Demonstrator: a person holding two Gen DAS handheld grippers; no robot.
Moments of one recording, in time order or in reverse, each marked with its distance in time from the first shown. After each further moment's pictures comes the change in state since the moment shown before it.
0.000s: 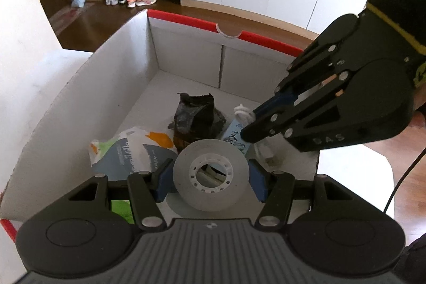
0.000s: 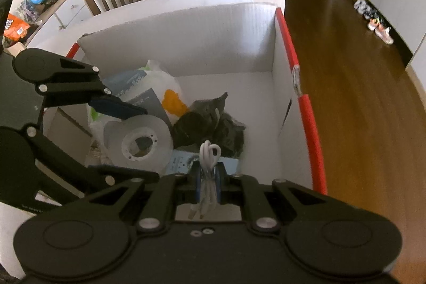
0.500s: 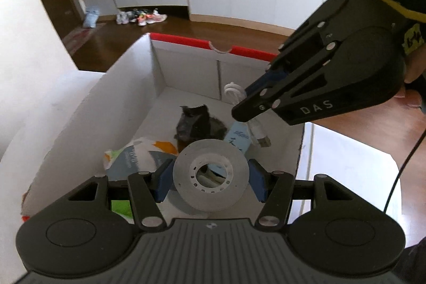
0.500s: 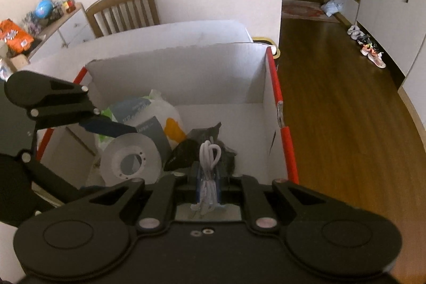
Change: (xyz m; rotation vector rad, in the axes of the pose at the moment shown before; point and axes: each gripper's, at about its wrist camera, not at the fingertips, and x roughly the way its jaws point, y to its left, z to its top) left arm -0.021 -0.024 -0.007 0.066 -0.070 0.089; right arm -0.028 0.007 0.001 -0.044 -0.127 -0.039
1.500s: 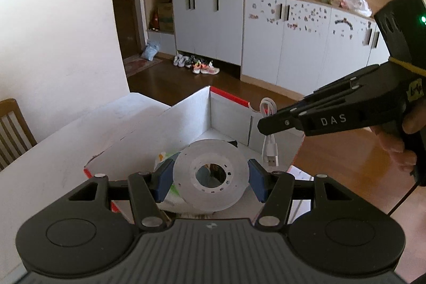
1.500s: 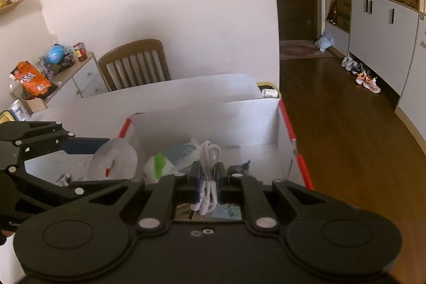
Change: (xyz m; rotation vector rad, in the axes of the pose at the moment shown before) left arm -0.107 -0.006 -0.044 -0.254 -0.284 0.178; right arm -0.068 0.035 -0.009 0.078 -0.243 0.014
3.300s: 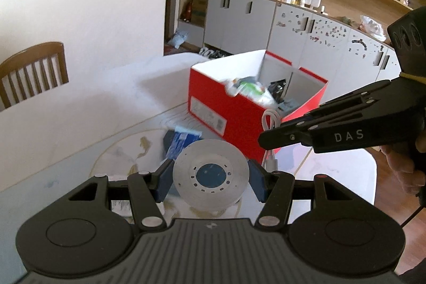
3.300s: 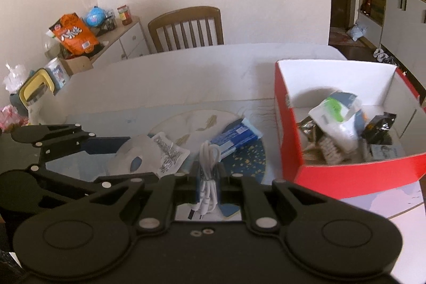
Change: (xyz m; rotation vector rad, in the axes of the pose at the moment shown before) left arm -0.147 0.108 -0.163 -0.182 -0.028 0.013; right arm 0.014 0.235 -0.062 -0.065 0.073 0.077
